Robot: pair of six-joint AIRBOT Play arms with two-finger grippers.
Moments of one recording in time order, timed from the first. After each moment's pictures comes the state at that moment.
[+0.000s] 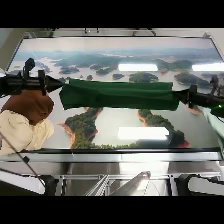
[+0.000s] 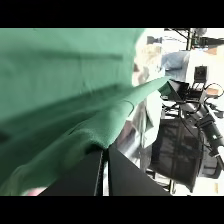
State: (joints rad) left arm 0.32 -1.80 1.46 0.40 -1.51 -1.14; right arm -0.47 -1.47 0.88 -0.26 1.09 0.85
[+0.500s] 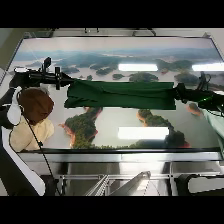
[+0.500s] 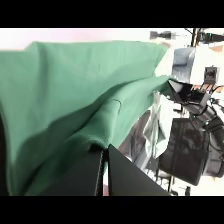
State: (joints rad) left arm 0.23 -2.22 1.93 0.39 -1.52 -1.22; right arm -0.35 -1.64 1.00 -0.31 0.86 0.80
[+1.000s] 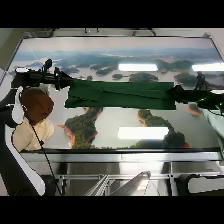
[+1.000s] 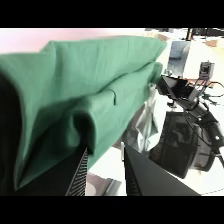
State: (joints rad) left arm 0.26 -2.27 2.02 0.39 -1.59 -1.30; right arm -0.34 -1.62 1.02 -0.45 0.81 0.84
